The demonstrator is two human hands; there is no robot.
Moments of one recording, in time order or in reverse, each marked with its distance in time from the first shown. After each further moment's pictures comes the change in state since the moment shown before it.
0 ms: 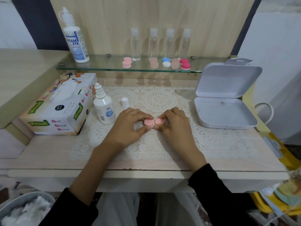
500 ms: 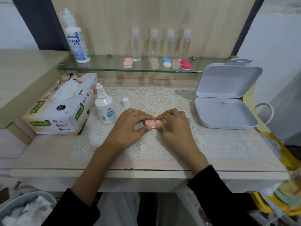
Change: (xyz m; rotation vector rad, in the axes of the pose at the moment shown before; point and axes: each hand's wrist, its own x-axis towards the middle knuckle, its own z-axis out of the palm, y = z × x) left_hand -0.001 0.002 0.000 0.002 -0.004 -0.002; right_hand -0.005 0.001 0.003 0.058 0.044 -0.046
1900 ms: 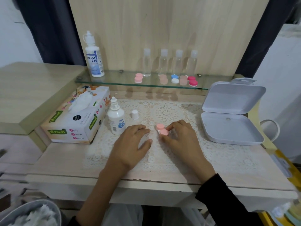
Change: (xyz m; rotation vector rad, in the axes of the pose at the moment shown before) left_hand -0.028 -0.005 -0.002 0.245 0.011 -0.195; right_hand 0.007 -0.010 -0.010 -0.031 -0.061 0.034
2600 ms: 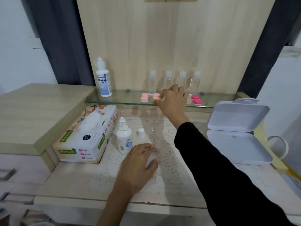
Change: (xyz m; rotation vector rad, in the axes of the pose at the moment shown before) left_hand -0.001 0.000 0.000 -0.030 0.034 0.053; right_hand 0.158 -0.060 0.000 -0.305 0.256 -0.034
